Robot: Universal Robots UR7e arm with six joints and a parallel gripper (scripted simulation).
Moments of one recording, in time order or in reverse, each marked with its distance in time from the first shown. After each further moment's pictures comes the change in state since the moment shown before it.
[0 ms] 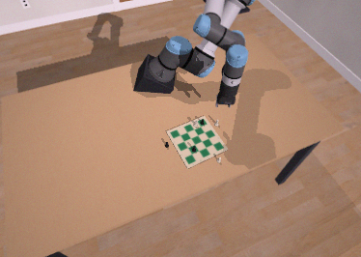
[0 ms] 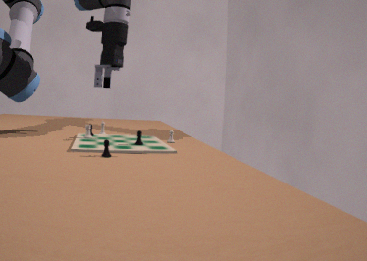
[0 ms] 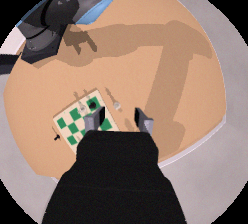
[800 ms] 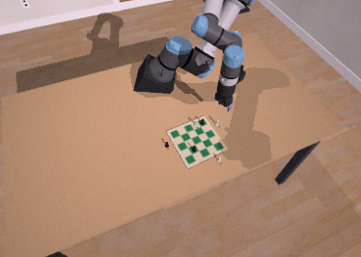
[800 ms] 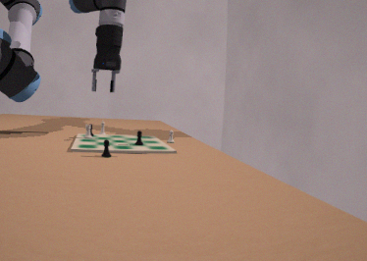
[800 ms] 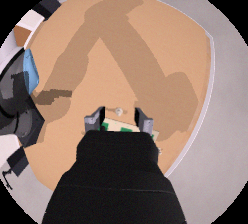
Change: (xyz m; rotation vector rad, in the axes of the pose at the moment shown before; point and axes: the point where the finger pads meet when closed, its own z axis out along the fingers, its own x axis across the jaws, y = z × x) arm 0.011 -0.003 0.011 0.005 0.007 0.835
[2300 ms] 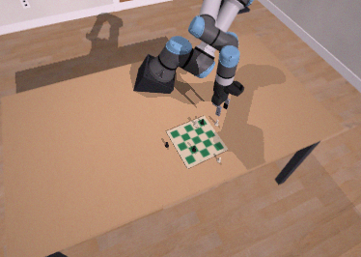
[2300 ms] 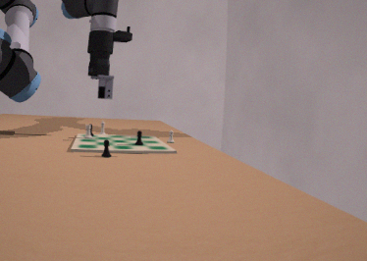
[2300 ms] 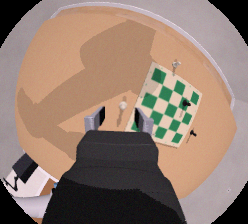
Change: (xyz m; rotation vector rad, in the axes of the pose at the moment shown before) arm 0.001 0.019 0.019 -0.011 0.004 1.492
